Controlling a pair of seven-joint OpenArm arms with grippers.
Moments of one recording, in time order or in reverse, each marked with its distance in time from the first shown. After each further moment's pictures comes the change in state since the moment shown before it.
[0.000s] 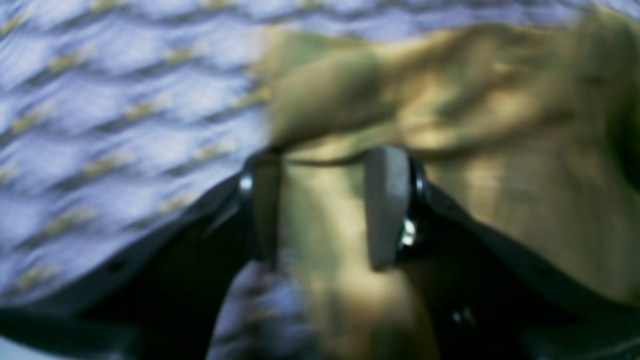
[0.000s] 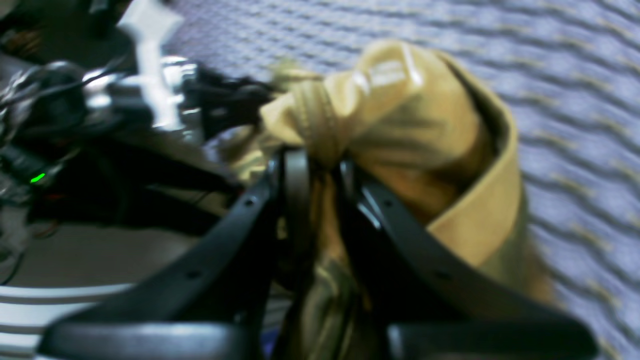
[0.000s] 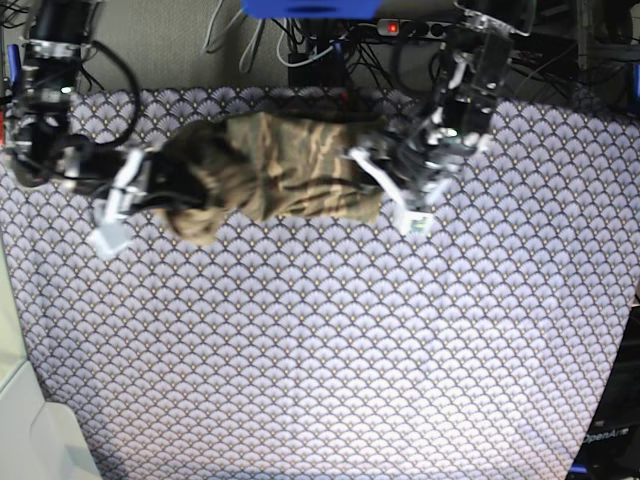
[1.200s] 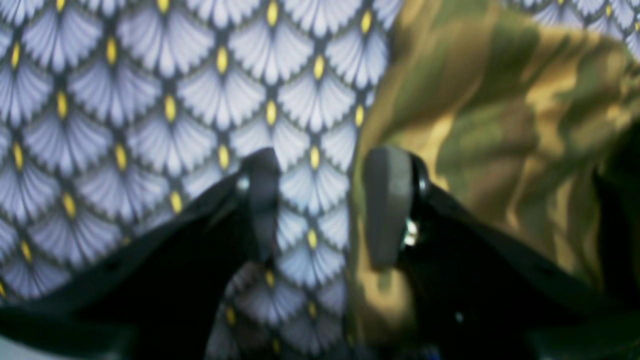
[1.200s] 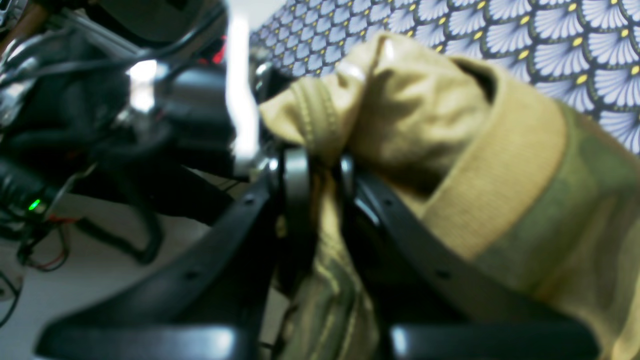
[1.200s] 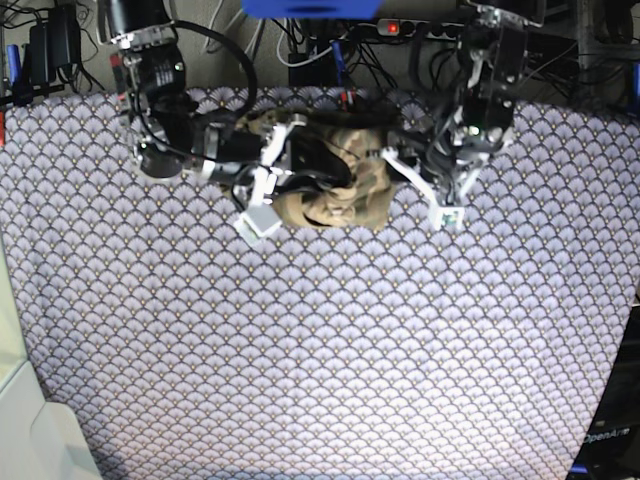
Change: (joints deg) left arm 2.5 -0.3 -4.7 4.4 0.6 0.8 6.7; right arm 0.9 -8.8 -26.7 -0.3 -20.3 -3.0 22.5
